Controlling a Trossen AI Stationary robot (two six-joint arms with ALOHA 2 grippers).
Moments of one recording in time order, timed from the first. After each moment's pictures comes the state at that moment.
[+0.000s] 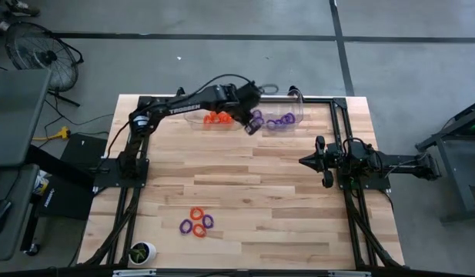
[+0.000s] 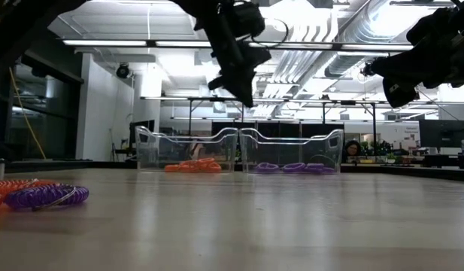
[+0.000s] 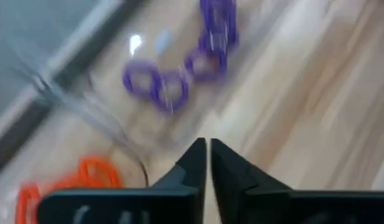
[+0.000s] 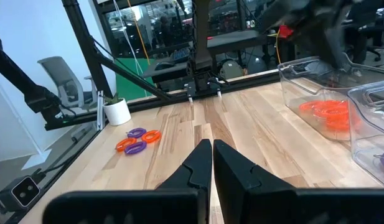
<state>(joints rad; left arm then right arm) 0.35 2.04 1.96 -0.88 -0.06 -0.25 -0.05 0.05 0.01 0.03 -0.06 0.23</state>
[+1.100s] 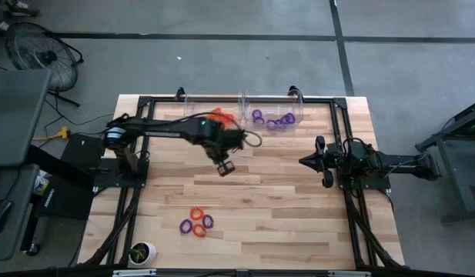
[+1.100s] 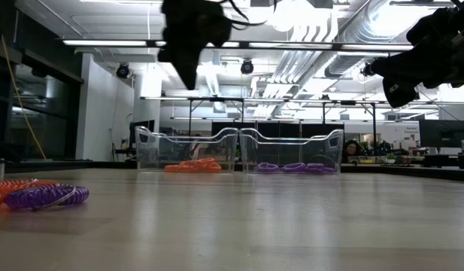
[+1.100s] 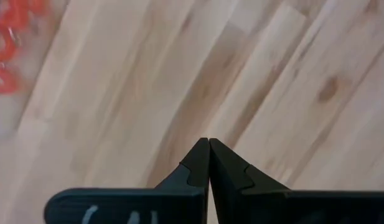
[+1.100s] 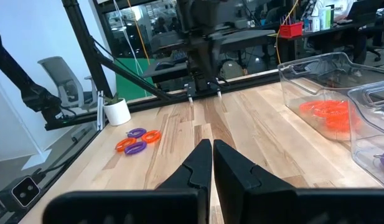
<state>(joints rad) 0.04 1.81 1.69 -1.22 -0.06 -0.46 -0.05 0.05 0.01 0.03 -0.06 0.23</state>
